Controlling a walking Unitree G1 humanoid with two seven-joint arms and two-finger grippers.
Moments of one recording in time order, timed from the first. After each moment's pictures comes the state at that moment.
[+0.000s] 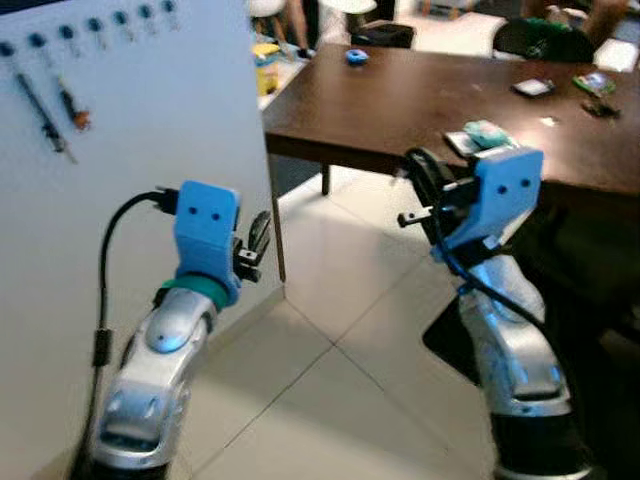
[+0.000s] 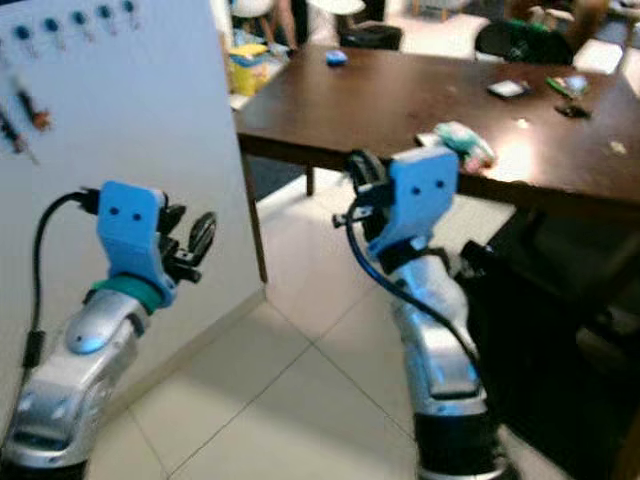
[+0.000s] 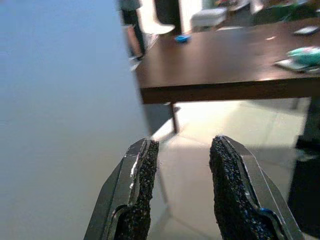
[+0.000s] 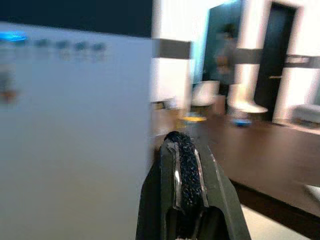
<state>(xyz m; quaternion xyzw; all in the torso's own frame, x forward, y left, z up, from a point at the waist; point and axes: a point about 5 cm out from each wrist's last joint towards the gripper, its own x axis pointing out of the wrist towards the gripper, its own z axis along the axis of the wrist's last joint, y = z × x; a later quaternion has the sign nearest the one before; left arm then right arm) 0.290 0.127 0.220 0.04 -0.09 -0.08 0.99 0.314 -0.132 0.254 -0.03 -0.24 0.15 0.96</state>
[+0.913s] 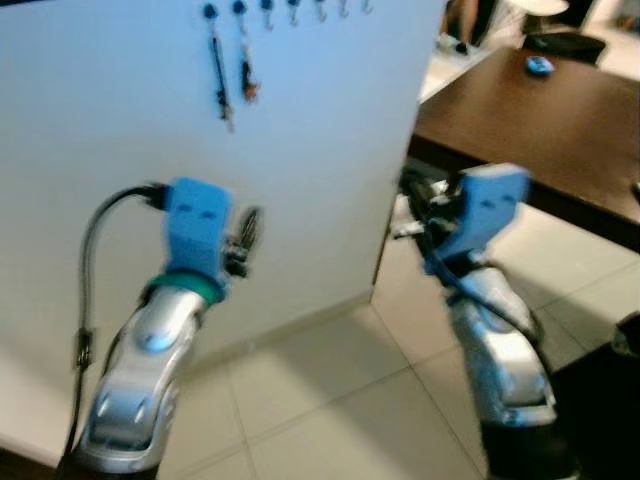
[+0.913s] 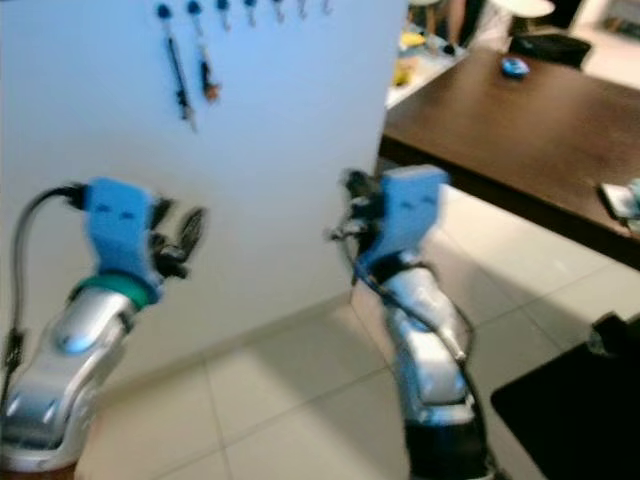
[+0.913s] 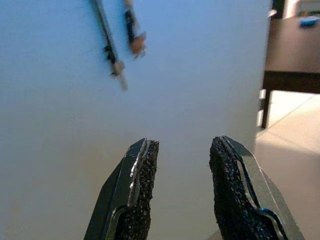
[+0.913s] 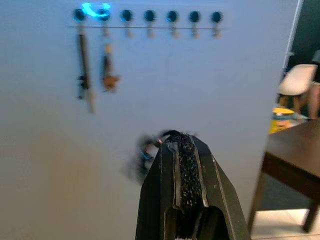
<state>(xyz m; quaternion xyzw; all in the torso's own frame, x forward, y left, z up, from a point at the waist) 0.290 0.132 0.222 0.06 -0.10 -0.07 0.99 0.316 -0.130 0.233 -0.02 -0.21 0.15 0.97</state>
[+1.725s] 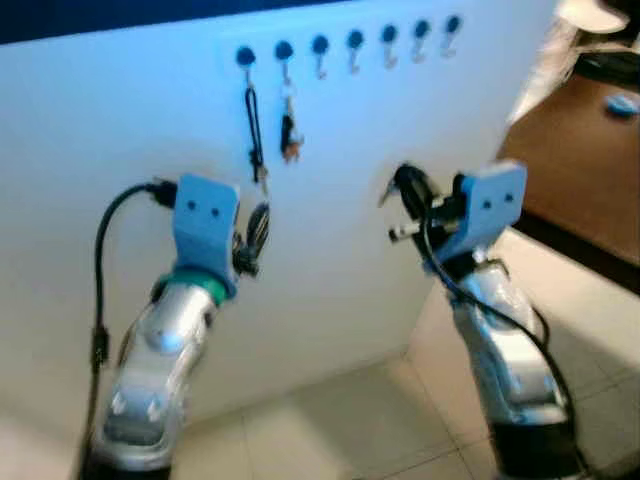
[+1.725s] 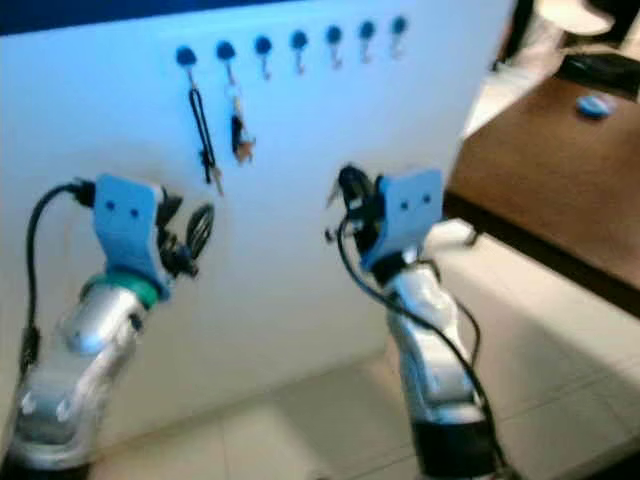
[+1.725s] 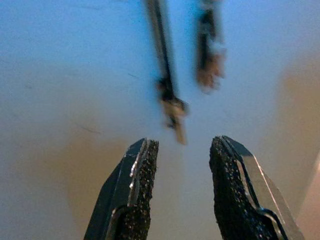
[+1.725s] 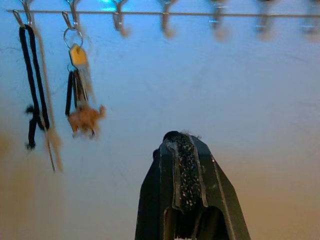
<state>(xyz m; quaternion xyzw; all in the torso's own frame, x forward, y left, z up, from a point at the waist) 0.290 0.120 0.224 0.05 -0.11 -0.08 0.99 0.312 -0.133 0.236 -0.03 -0.21 0.17 0.96</state>
